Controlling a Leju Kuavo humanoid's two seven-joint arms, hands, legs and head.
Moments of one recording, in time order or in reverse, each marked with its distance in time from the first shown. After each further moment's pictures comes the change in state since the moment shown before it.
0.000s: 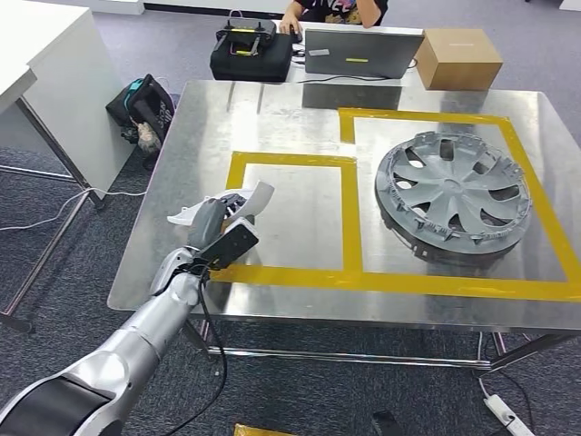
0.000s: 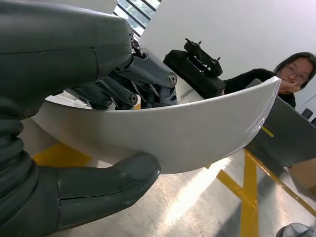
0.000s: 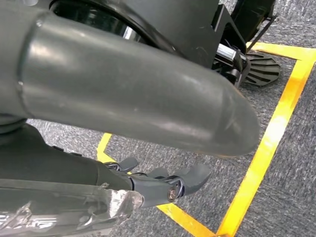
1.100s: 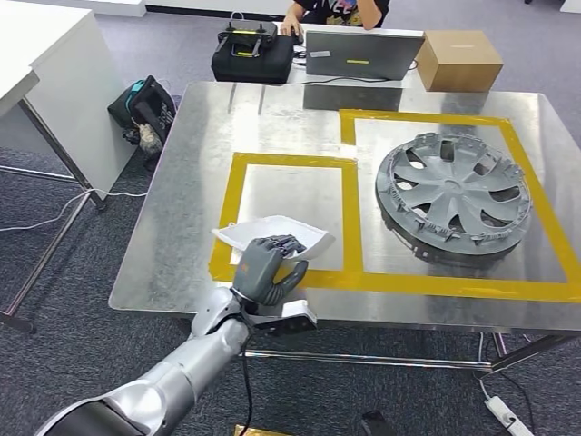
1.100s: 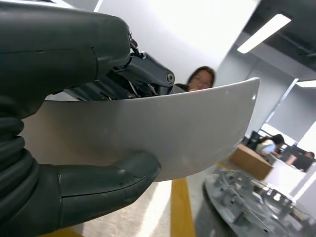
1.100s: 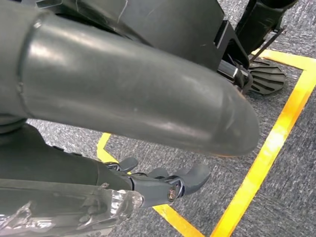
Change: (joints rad) left arm 0.091 -0.155 -0.101 0.100 -0.235 0.331 -0.266; right arm -0.002 0.021 0.052 0.000 0.009 0.001 0.016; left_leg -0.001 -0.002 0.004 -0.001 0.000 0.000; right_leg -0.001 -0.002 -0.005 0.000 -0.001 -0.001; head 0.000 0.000
